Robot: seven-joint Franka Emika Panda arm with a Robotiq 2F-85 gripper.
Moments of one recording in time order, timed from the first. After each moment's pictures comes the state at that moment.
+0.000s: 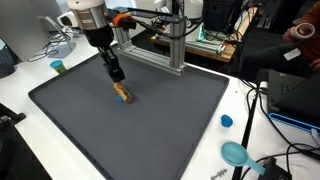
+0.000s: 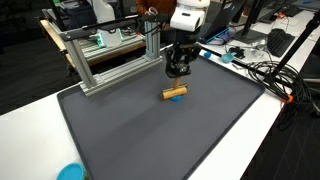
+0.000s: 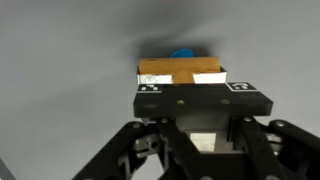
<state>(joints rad) 0.03 0.48 -0.06 -1.73 -0.04 2.21 0.35</state>
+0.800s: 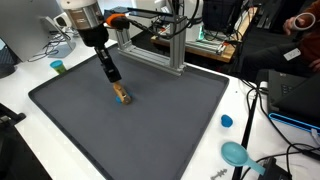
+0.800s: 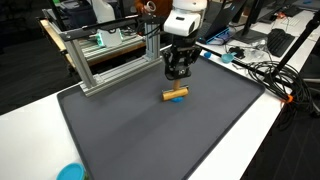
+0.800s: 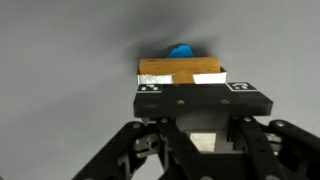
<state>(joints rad) 0.00 0.50 -0.06 -1.70 0.03 2.20 0.35</state>
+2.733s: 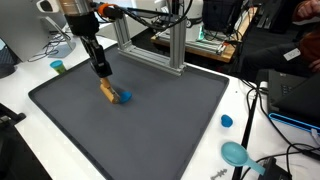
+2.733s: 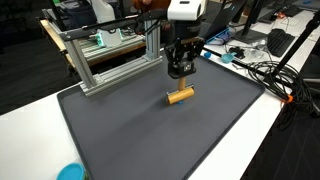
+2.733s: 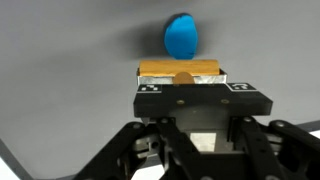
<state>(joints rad) -0.01 0.46 -0.06 -1.70 0.03 2.26 0.18</state>
